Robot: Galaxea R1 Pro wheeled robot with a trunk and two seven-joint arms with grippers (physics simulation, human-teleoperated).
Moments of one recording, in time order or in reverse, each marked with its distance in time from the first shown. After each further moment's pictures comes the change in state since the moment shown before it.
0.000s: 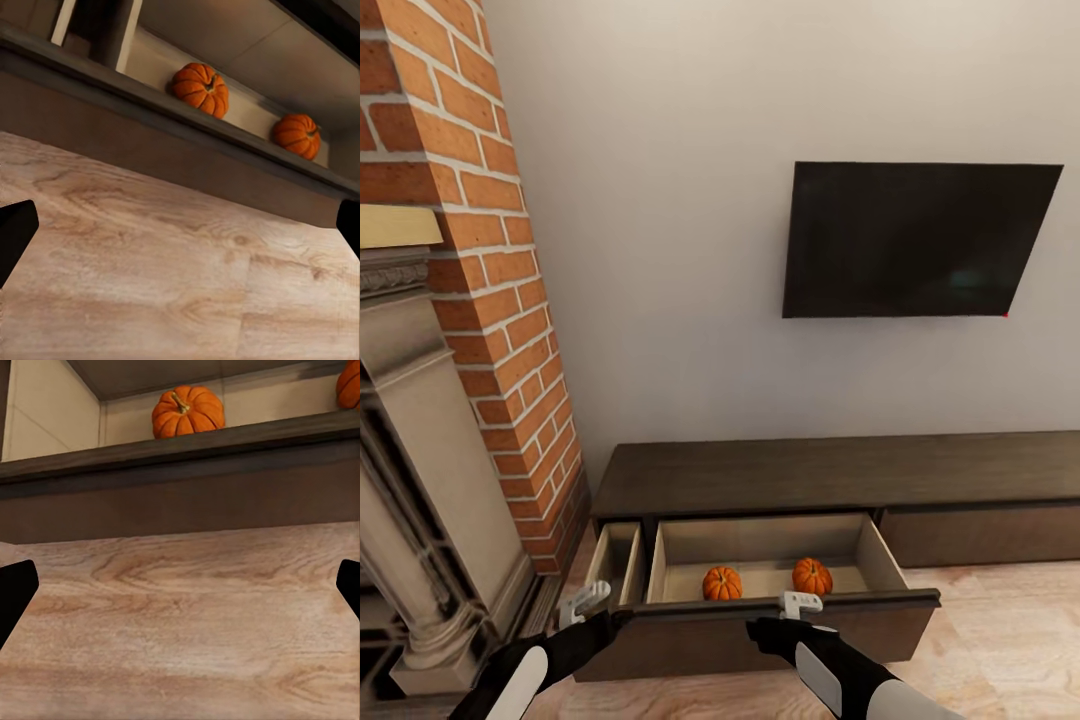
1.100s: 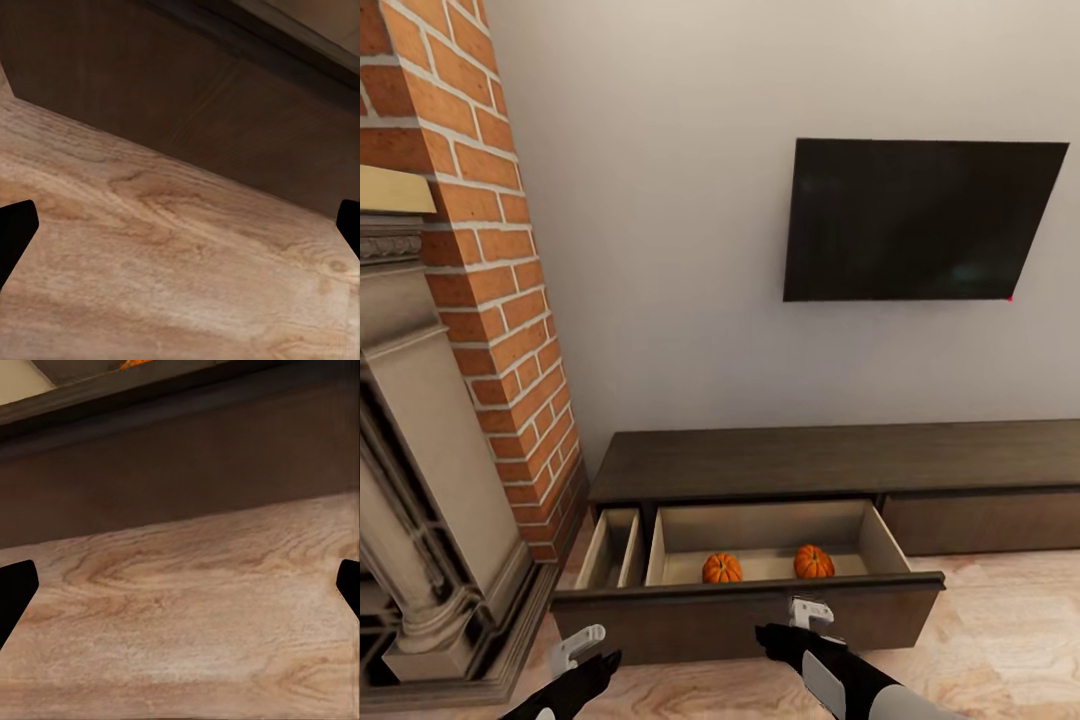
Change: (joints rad) left arm 0.000 -0.021 -0.087 0.289 -0.068 -0.365 0.003; right arm -0.003 0.004 -0.005 0.078 -0.058 -0.065 -0.002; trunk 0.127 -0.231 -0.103
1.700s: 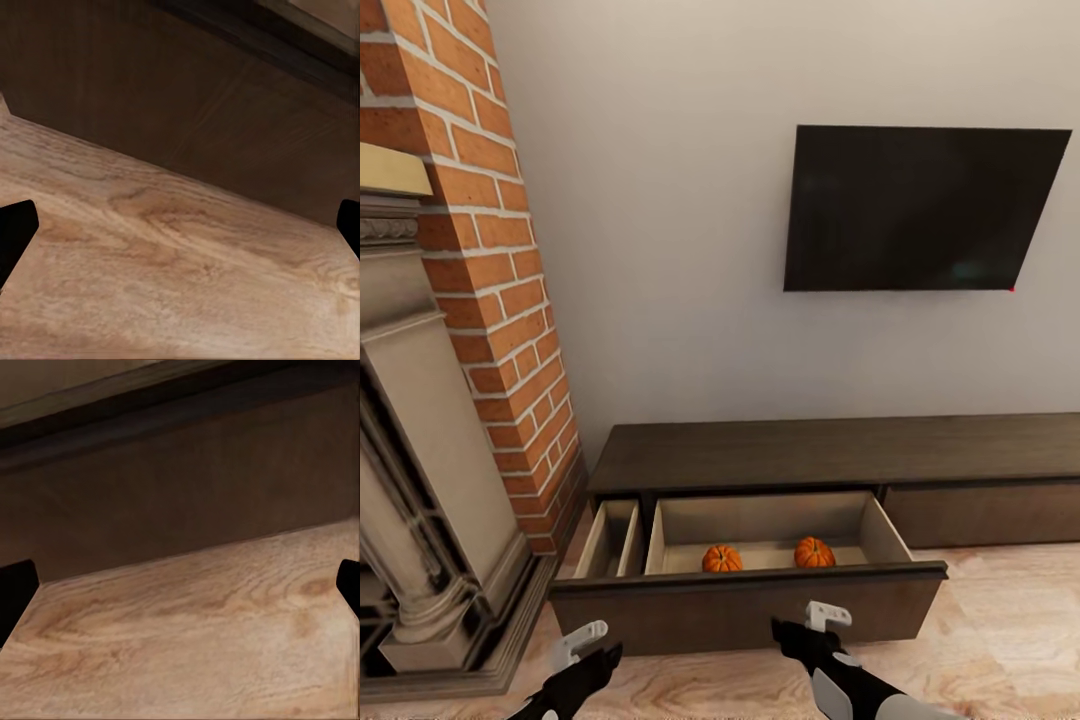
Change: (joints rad) left arm 0.000 0.000 -0.032 0.000 -0.004 -0.080 0.001; right arm -0.001 0.003 -0.001 0.105 0.002 -0.236 -0.006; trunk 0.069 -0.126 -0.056
